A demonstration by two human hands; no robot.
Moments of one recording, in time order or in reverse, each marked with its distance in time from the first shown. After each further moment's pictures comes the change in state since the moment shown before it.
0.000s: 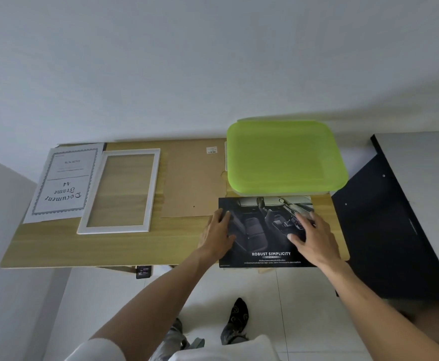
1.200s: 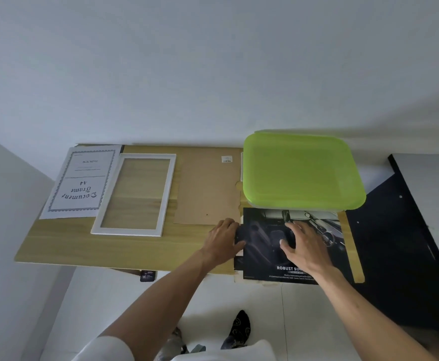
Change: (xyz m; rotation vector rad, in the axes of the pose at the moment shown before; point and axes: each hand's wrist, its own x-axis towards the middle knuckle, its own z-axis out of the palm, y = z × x) left_hand 0.006 -0.016 -0.022 0.124 0.044 0.152; right_hand 0.013 -0.056 0.003 -0.023 0.034 -0.198
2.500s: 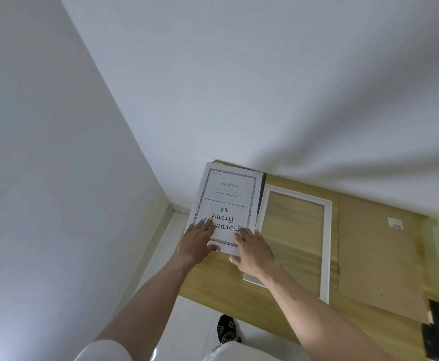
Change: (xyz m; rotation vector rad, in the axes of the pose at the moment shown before) left_hand -0.097 -0.499 -0.187 0.114 -0.001 -0.301; right_hand 0.147 -0.555 0.180 -0.321 -0.255 -0.590
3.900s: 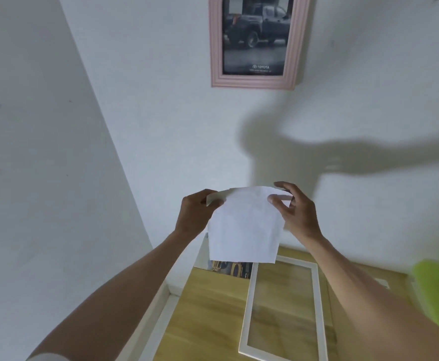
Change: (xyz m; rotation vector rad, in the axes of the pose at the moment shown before) left_hand -0.018 0.089 -0.252 -0.870 0.733 0.167; right_hand -0.048 0.081 -0.251 0.929 0.972 -0.031
